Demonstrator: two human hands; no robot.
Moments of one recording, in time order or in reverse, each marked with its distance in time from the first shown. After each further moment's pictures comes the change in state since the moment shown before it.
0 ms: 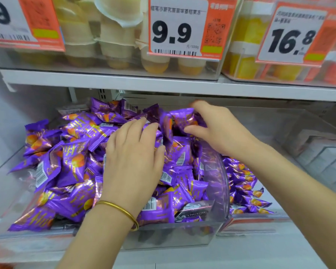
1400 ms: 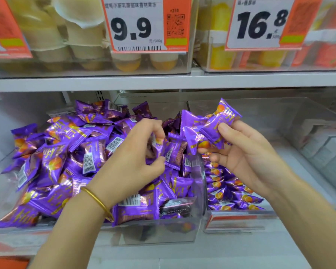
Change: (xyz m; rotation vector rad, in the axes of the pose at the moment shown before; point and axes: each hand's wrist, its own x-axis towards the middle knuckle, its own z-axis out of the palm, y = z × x) left_hand 0.011 0.022 -0.006 -0.682 -0.347 0.038; right_hand -0.078 0.029 -0.011 1.546 0.047 0.410
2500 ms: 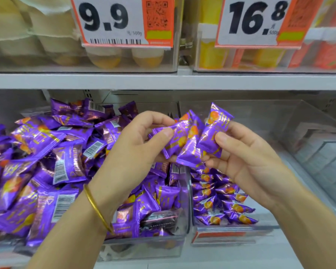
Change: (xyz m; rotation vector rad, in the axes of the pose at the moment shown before) left_hand 0.030 0.035 0.027 -0.638 0.116 -0.273; right_hand 0.004 -0.006 -0.020 0.008 -0.025 0.009
